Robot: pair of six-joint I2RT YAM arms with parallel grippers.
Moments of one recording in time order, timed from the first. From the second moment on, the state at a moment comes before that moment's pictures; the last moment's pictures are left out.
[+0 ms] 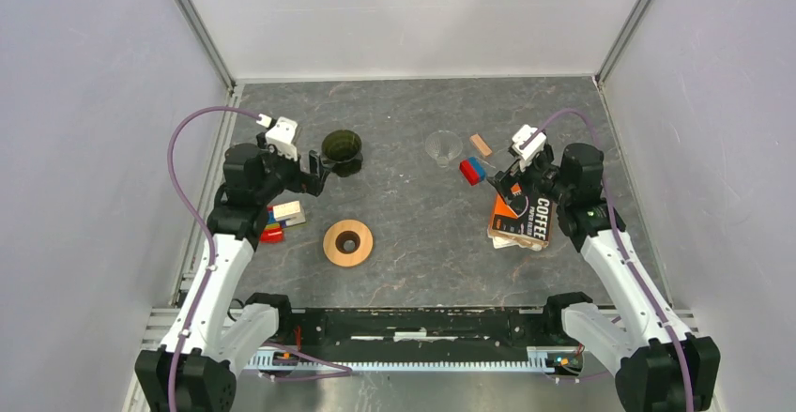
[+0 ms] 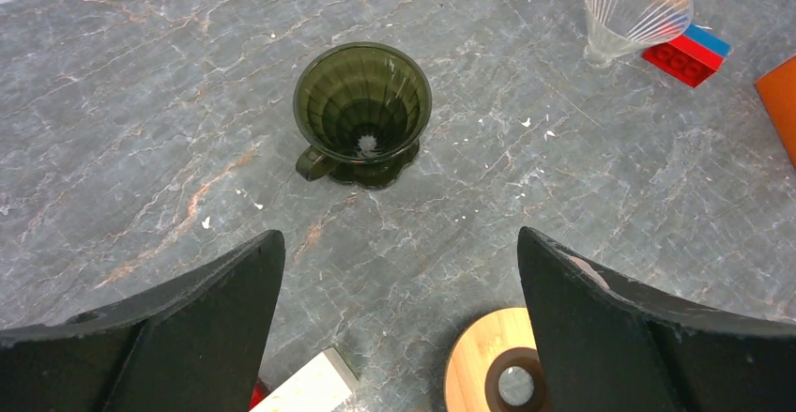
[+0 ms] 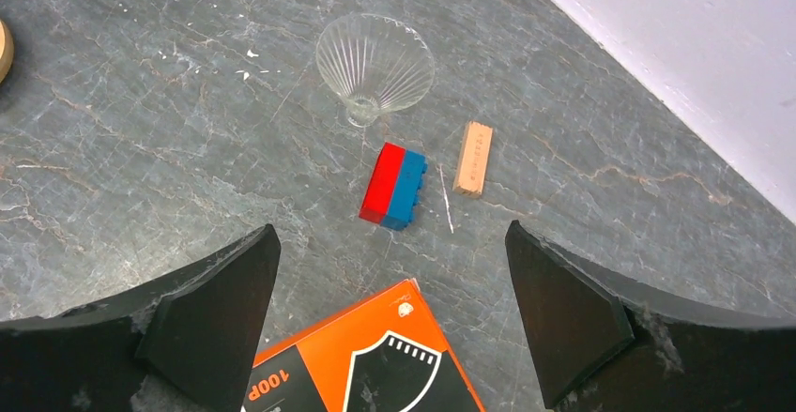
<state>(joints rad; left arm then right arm) -0.08 0.89 0.77 -0.24 0.34 0.10 0.15 0.93 0.70 -0.12 -0.51 -0.45</state>
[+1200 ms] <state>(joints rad) -0.08 1.98 1.58 -0.60 0.19 0.09 0.15 0.93 0.60 -0.11 -0.55 -0.49</state>
